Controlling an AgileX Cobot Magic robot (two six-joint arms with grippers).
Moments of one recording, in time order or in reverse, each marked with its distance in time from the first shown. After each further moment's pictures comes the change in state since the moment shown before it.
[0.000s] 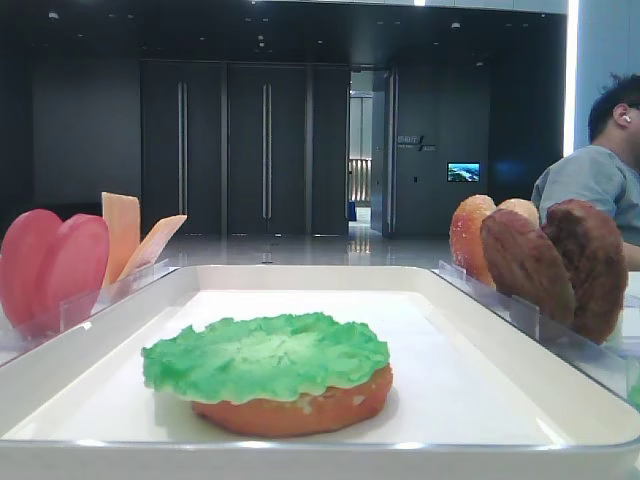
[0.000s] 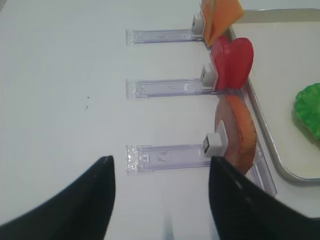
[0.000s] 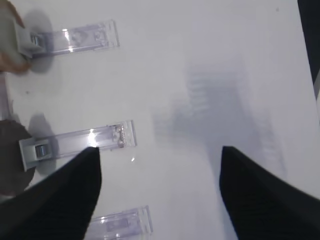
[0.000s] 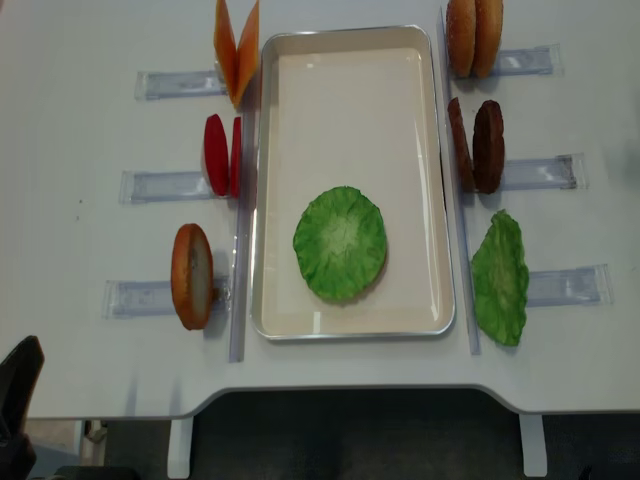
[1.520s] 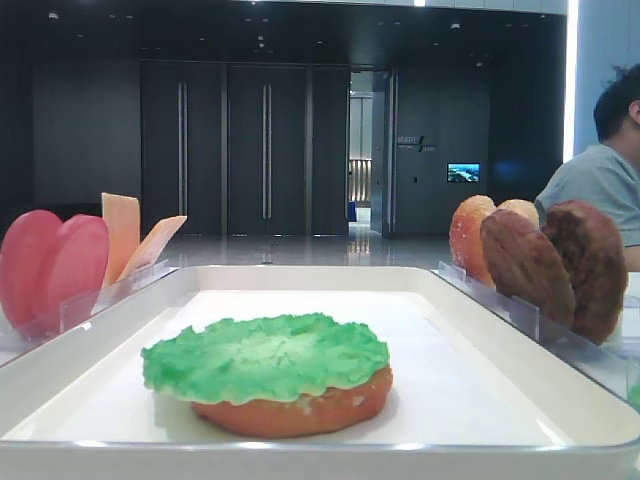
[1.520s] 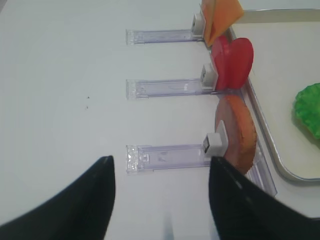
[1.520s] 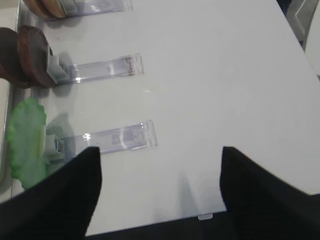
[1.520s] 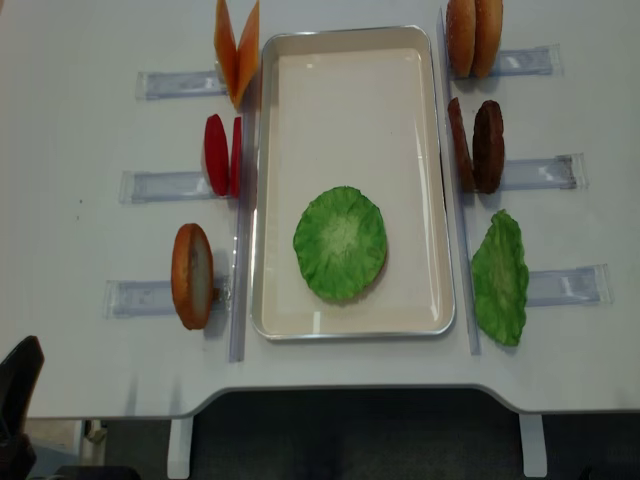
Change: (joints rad) left arm 0.000 0.000 0.000 0.000 0.000 0.000; right arm 0.000 -1.182 0.758 0.029 0.005 -0.004
